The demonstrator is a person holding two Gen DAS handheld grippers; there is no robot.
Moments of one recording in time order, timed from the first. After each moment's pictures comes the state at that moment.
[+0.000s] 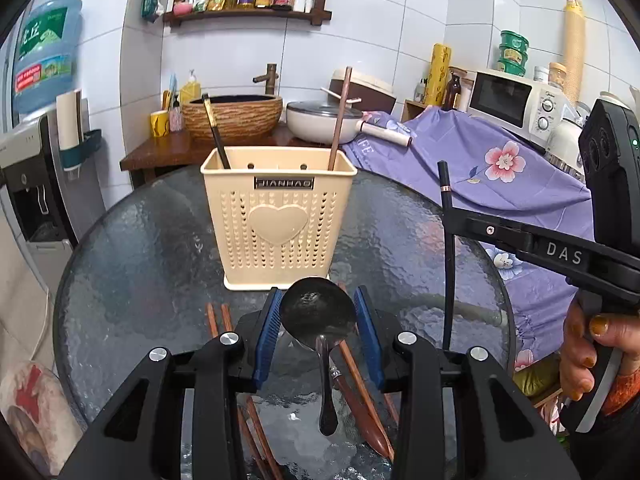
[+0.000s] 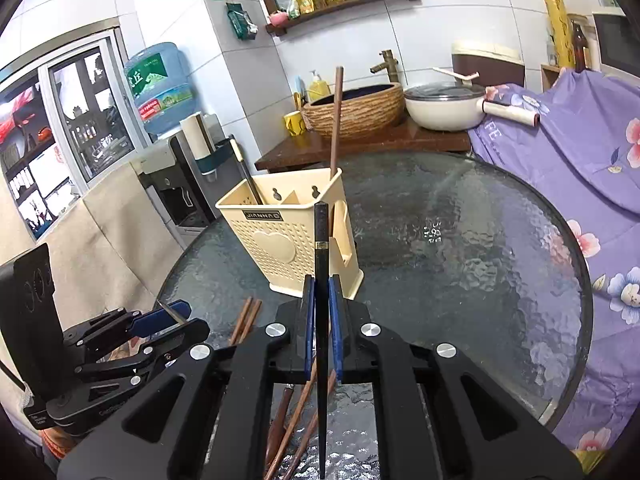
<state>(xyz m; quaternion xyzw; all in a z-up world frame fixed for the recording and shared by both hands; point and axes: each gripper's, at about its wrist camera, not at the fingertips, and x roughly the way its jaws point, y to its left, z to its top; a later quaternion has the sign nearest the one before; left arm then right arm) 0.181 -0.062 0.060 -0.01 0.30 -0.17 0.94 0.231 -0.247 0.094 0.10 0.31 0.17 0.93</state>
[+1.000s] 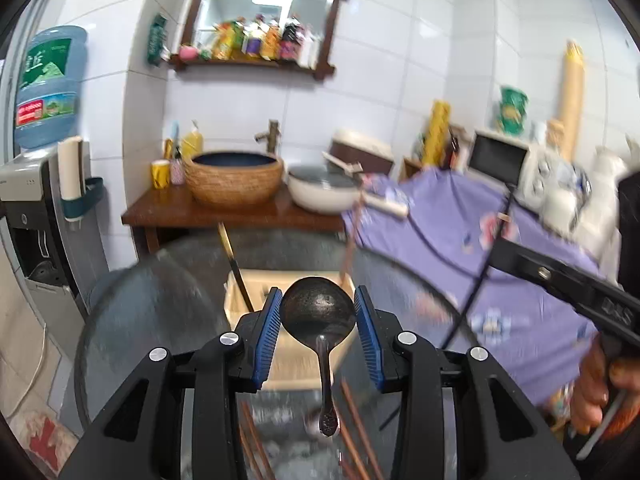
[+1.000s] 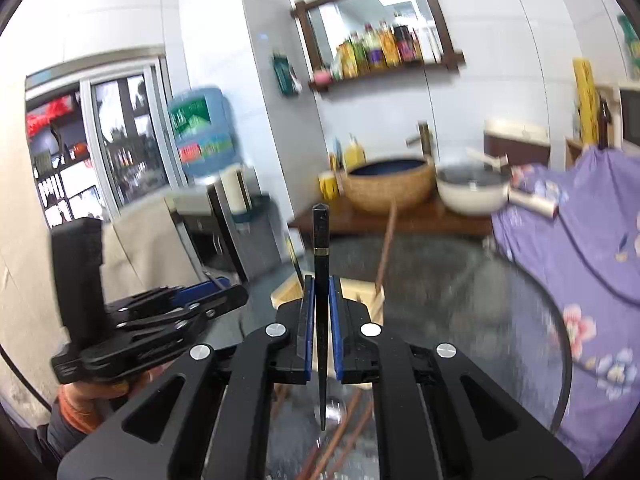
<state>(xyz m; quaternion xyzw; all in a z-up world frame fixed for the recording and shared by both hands) 0.230 -0.033 0.167 -0.05 0.22 -0.18 0.96 0.228 -0.237 0.217 0.08 0.20 0.22 0.95</state>
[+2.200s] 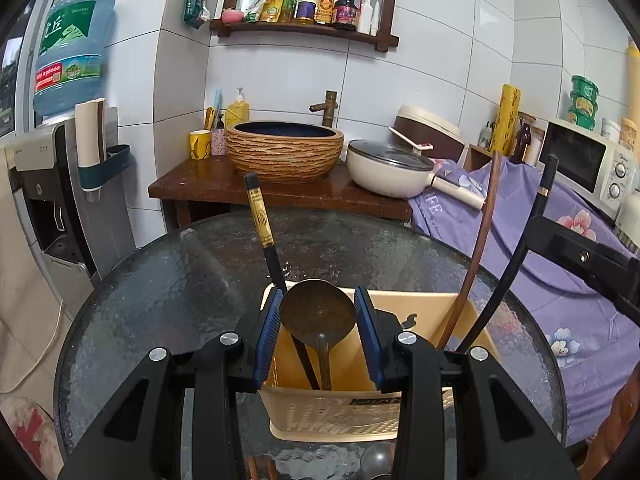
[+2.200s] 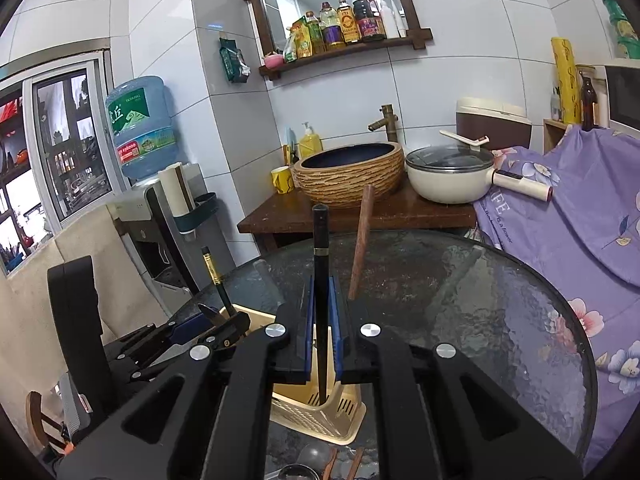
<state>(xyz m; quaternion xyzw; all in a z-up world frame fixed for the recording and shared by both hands) 0.337 -0.041 0.085 -0.05 0.27 -0.09 0.96 0.347 -0.205 0.147 0.09 0.23 0.13 0.96</state>
